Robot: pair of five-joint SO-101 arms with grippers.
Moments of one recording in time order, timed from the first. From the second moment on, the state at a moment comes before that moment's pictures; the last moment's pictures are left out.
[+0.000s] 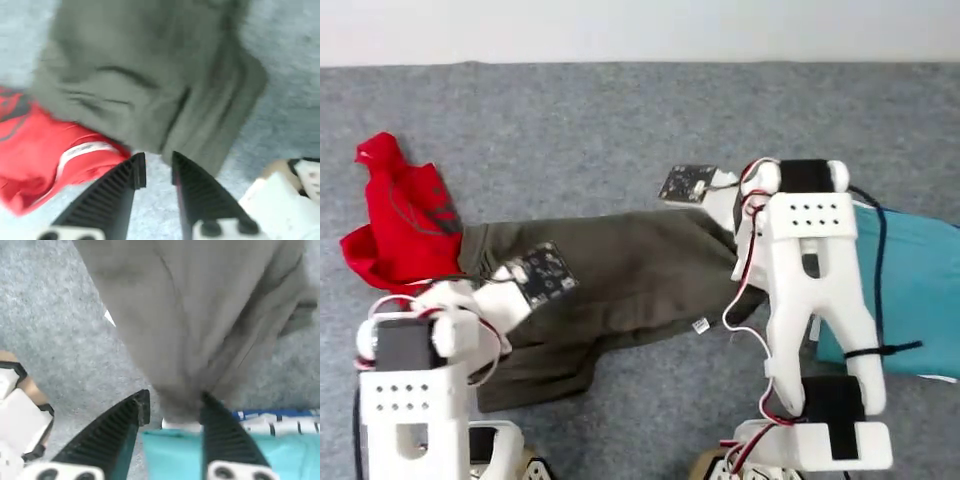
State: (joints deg) left arm -7.3 -54.1 40.7 99.0 -49.6; right arm -5.0 -5.3 2.6 99.2 61.5
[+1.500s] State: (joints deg) left arm -7.2 -1.5 19.0 75.0 -20.8; right arm -9.8 13.5 -4.3 69.8 19.6
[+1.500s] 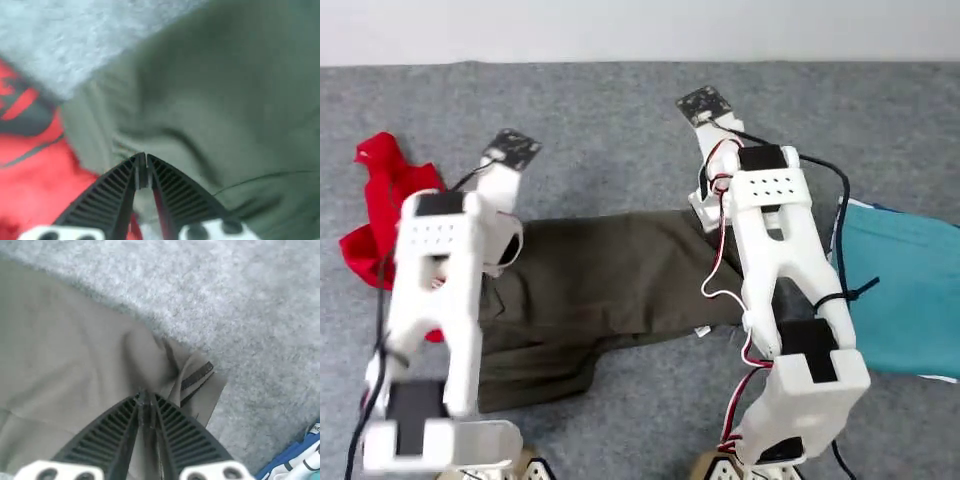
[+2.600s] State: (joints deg) left arm -9.8 43.6 -23.7 93.2 -20.7; right arm -4.9 45.5 -55.7 92.4 22.8
